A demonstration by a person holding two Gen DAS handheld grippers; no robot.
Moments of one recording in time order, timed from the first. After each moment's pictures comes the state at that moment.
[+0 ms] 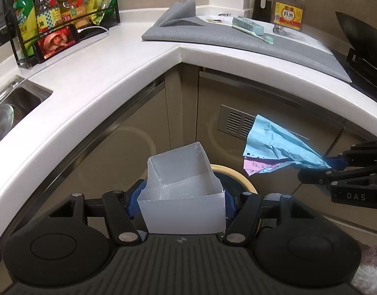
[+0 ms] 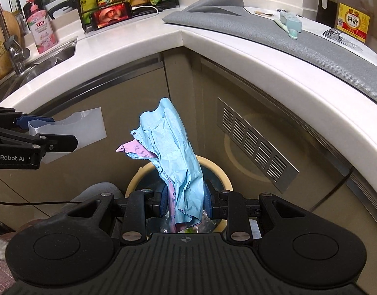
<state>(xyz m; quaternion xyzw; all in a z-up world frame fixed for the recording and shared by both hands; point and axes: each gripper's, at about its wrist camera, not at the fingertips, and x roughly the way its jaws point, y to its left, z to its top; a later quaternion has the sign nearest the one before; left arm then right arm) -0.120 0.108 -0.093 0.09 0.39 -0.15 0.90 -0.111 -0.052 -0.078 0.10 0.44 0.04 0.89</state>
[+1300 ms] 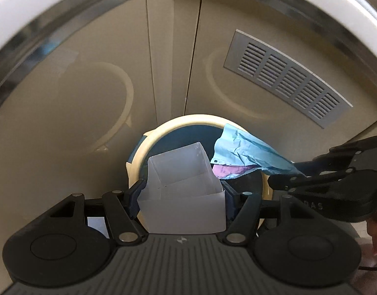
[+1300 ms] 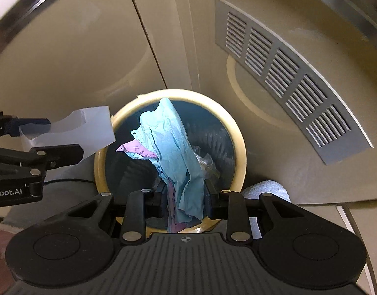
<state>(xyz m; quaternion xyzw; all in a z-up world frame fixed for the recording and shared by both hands) -0.018 0.071 -0.215 0.07 0.54 -0.15 0.83 0.000 -0.043 -0.215 0.12 0.61 0.03 0.78</state>
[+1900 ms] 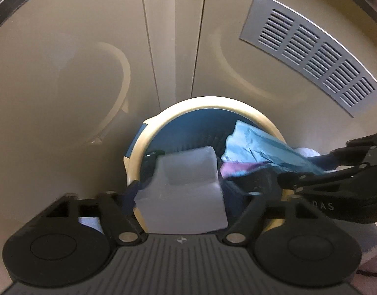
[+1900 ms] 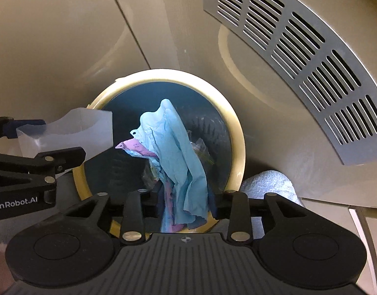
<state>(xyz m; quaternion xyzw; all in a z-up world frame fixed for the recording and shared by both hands) 0.019 0.060 -0.259 0.10 0.58 -0.14 0.80 0.022 -0.045 -0.253 0.14 0.65 0.01 0.75</state>
